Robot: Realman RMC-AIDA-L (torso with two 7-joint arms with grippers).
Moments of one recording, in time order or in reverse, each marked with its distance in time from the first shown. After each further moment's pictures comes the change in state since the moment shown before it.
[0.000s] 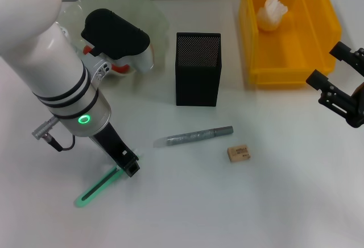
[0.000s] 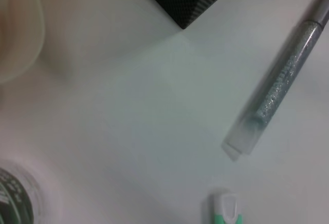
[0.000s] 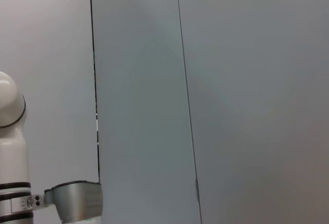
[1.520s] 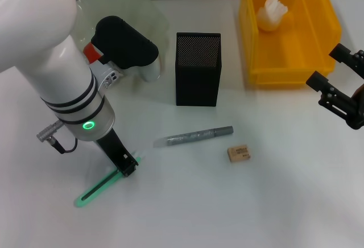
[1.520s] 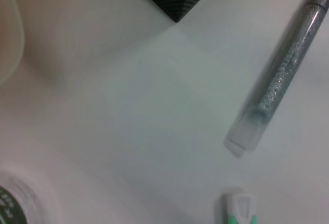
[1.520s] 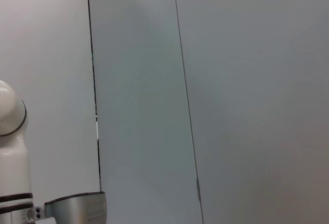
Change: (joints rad) left arm -0.010 0.000 0.063 -0.026 0.013 -0.036 0.017; right arm -0.006 0.004 0.000 0.000 0.000 -0.004 0.013
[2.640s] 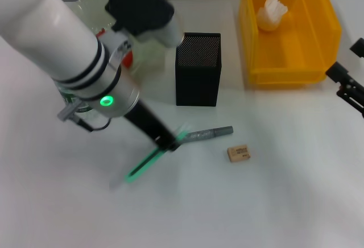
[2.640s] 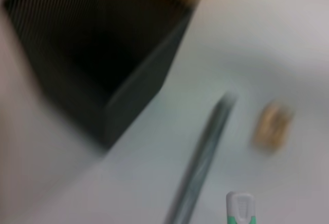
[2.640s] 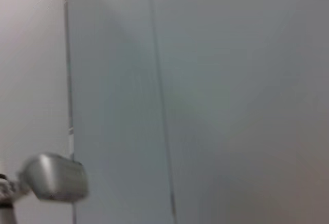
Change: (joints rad) left arm 0.024 0.001 -0.079 0.158 -0.165 -0.016 0.092; right arm -0.016 0.002 0.084 0.021 0.001 -0.011 0.000
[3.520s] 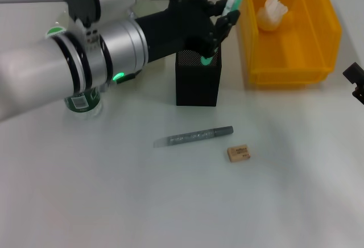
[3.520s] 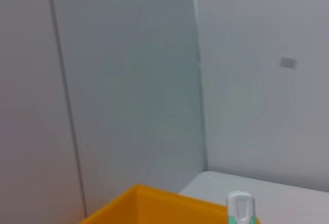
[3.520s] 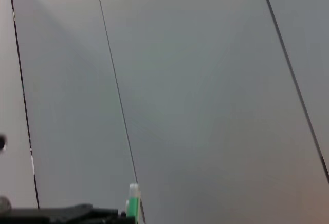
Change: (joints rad) left arm 0.387 0.000 0.126 0.018 -0.921 -0.899 1.057; right arm -0.032 0.002 0.073 0.053 0.000 0.003 0.028
